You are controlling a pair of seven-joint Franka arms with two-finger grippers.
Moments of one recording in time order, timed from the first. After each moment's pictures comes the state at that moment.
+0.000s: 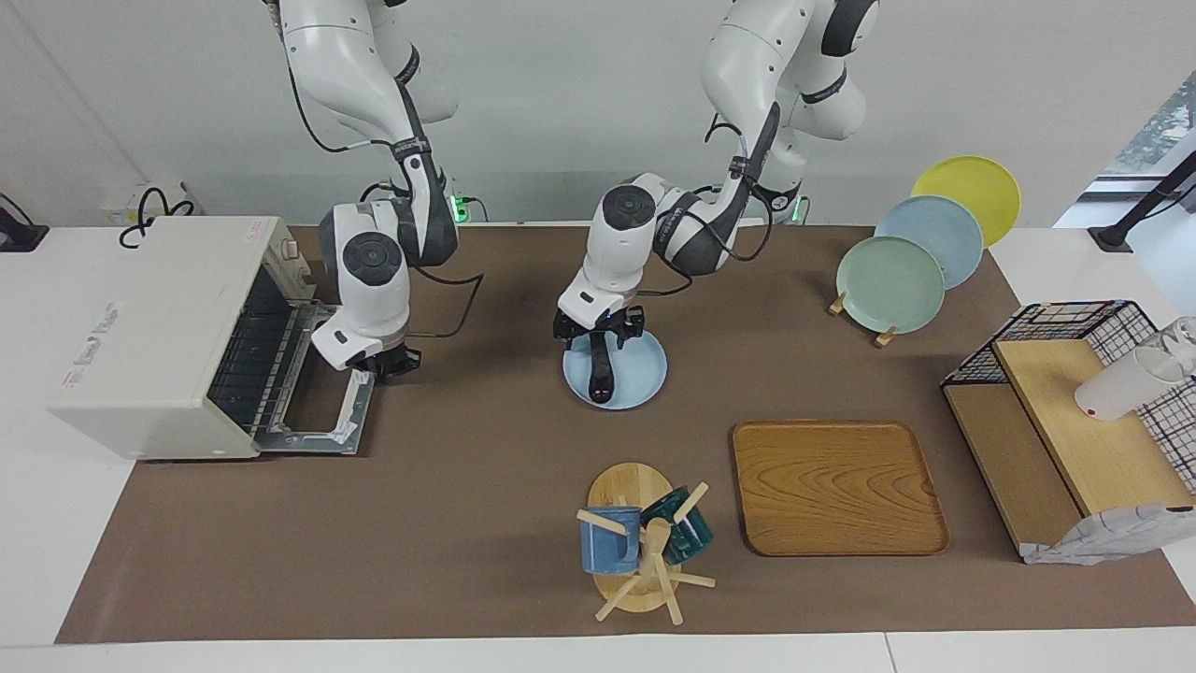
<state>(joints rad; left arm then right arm) -0.66 0.37 -0.14 -1.90 -0.09 2.33 -0.72 0.09 0.19 0.02 -2.16 -0.31 2.21 0.34</state>
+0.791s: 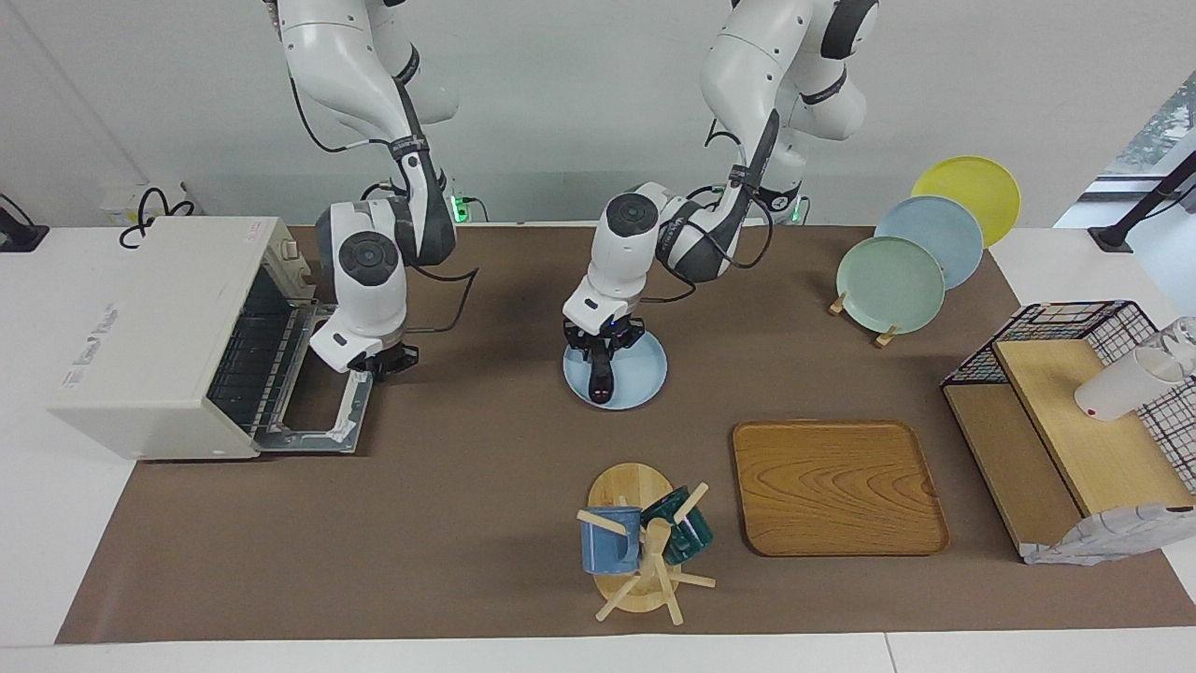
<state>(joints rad) -0.66 0.38 -0.13 -1.92 -0.07 2.38 -0.73 0.08 0.18 0.04 -2.11 -0.32 2.10 0.19</state>
